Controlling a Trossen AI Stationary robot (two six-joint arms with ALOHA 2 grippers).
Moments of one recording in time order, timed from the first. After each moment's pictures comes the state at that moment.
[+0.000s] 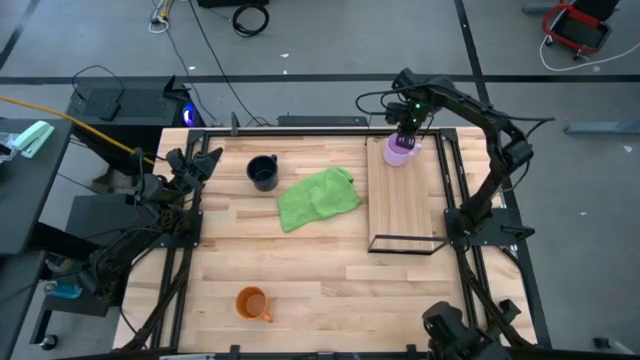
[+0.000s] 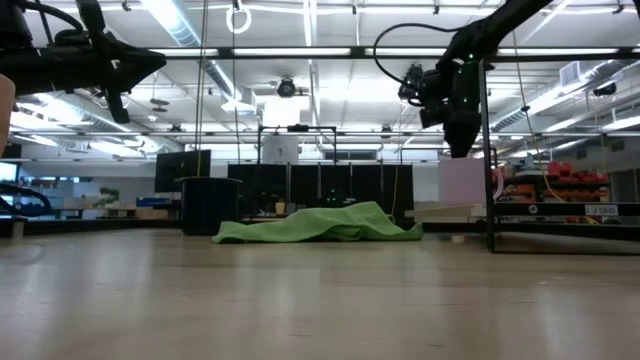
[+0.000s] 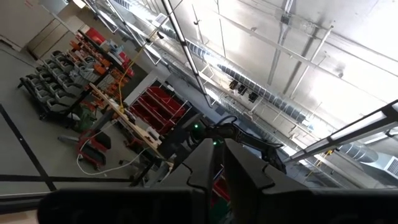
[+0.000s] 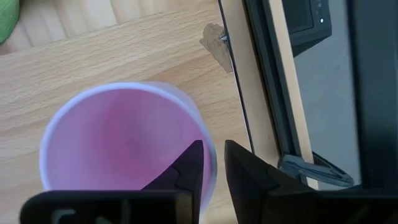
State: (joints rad) left arm 0.82 0.01 0.01 0.43 0.18 -0.87; right arm -0.97 1.67 1.43 -1.13 -0.08 -0.65
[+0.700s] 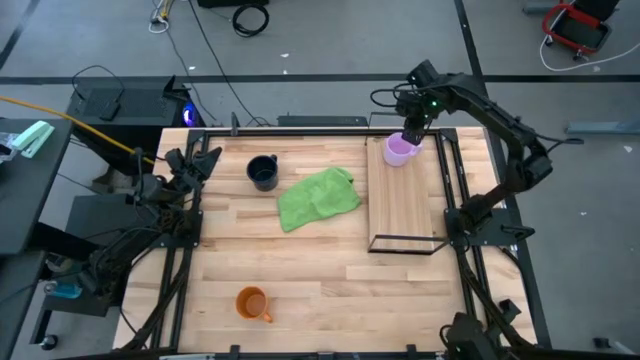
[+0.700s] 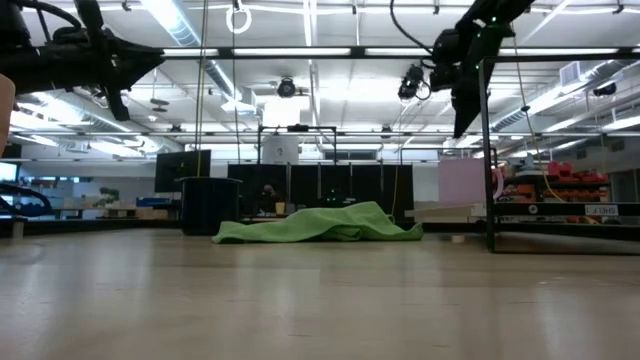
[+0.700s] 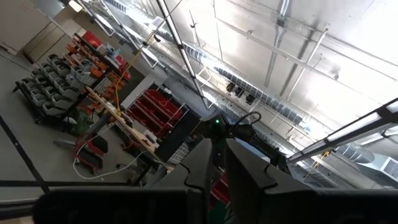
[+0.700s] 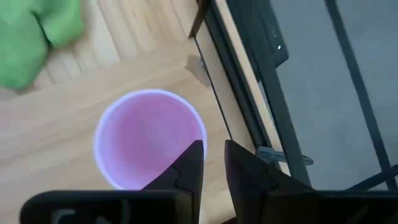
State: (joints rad) left arm 0.82 0.01 0.01 0.46 0.18 -0.87; right arm -0.96 1.47 1.43 -1.14 -0.08 -0.55
